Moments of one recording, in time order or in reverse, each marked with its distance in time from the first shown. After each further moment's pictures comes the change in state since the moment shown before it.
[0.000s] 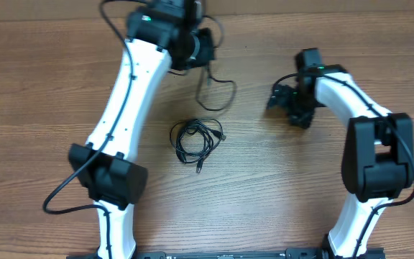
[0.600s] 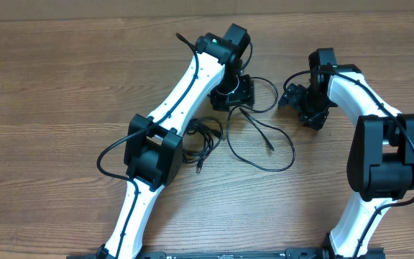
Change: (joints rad) left arm -0.140 0.299 0.003 -0.088 0.134 -0.043; right arm -0.051 0.000 0.000 -0.013 0.036 0.000
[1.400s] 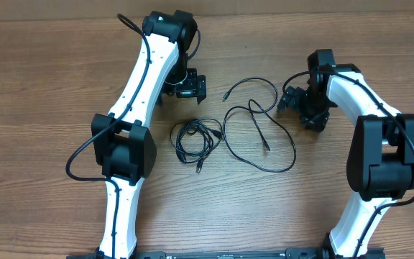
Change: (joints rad) left arm 0.205 -0.064 0.040 -0.329 -0.309 0.179; right arm 0.004 -0.002 0.008 -0.074 0.006 -0.065
